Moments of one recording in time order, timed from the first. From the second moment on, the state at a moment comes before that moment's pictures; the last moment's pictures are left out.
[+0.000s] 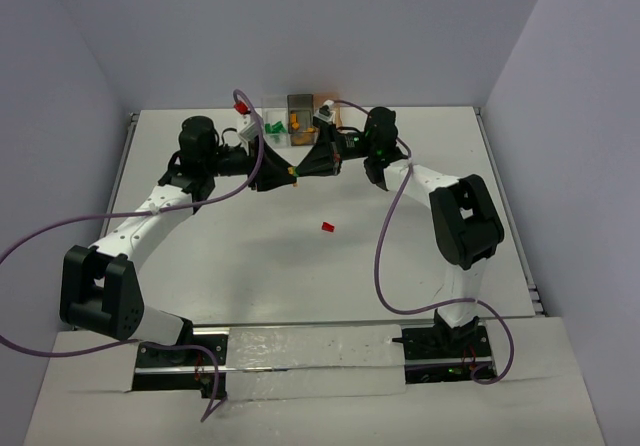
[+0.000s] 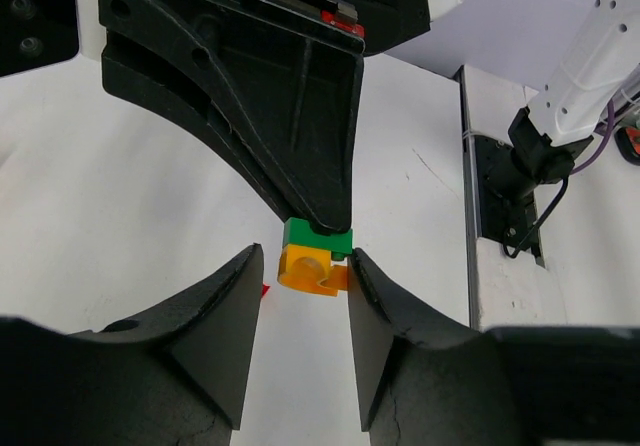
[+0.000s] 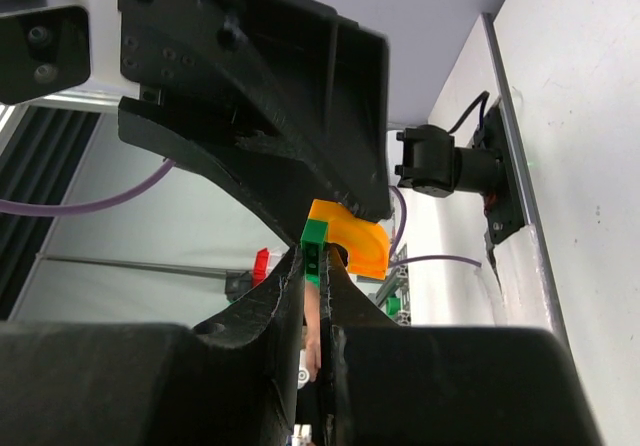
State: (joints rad) left arm -0.33 1.43 1.06 0.17 1.08 -0.08; right arm 0.42 1.90 1.27 0.79 -1.34 1.58
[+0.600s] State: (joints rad) left arm -0.34 1.44 1.07 0.12 1.05 -0.04; right arm 0.40 1.90 1.27 0.74 -1.34 1.55
